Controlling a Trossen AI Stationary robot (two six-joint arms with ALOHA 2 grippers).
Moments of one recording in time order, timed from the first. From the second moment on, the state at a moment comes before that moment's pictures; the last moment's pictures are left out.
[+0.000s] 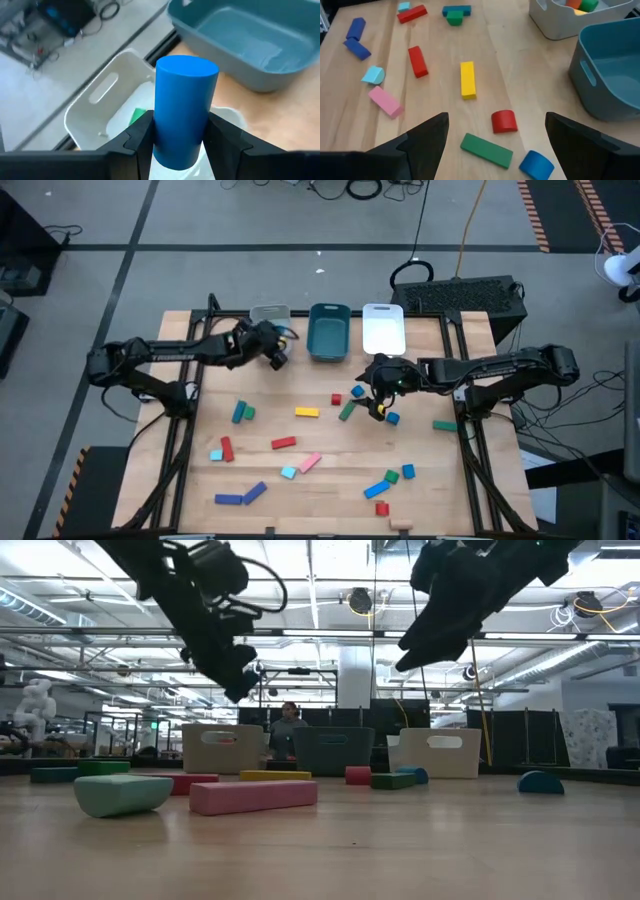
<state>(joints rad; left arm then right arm) 0.36 1.33 0.81 -0.28 -0.50 -0.11 -0.01 1.25 0.77 -0.16 0.06 0.20</state>
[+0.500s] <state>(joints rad) 0.56 1.40 0.81 -0.36 -0.28 -0.06 -0.01 1.25 0.72 -0.18 0.15 0.22</state>
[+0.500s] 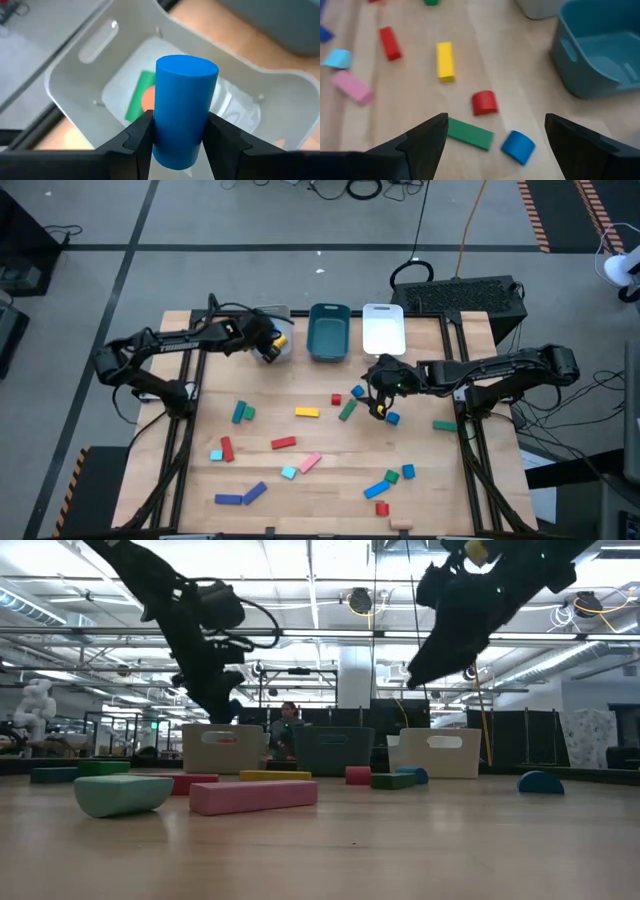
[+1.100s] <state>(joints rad) 0.56 1.51 0.81 -0.38 -0.29 -0.05 -0.01 1.25 0.60 -0.07 0.16 0.28</state>
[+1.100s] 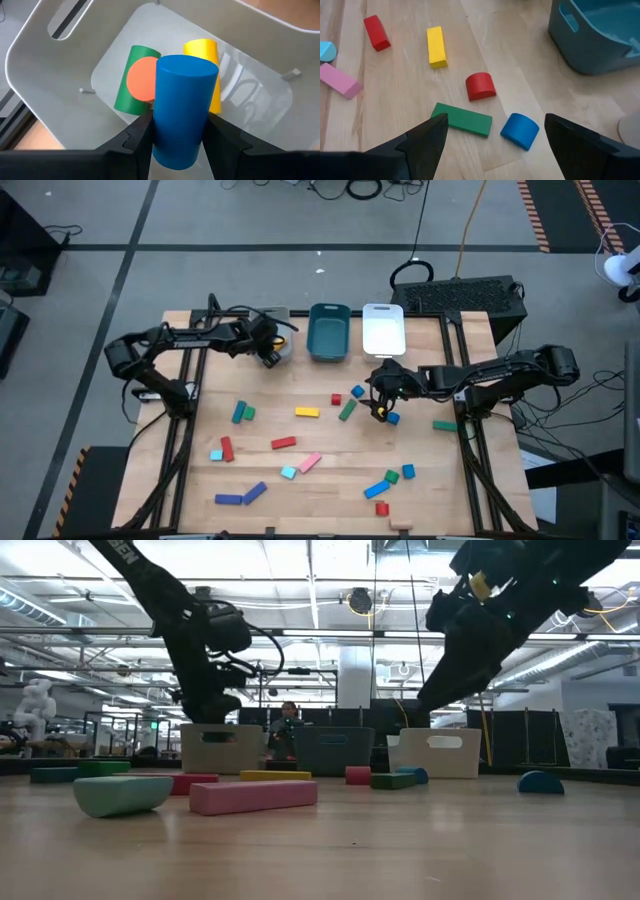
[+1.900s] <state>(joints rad) 0.51 1.48 0.85 -0.41 -0.42 0.14 -0.01 1.25 0.60 -0.20 0.15 0.23</state>
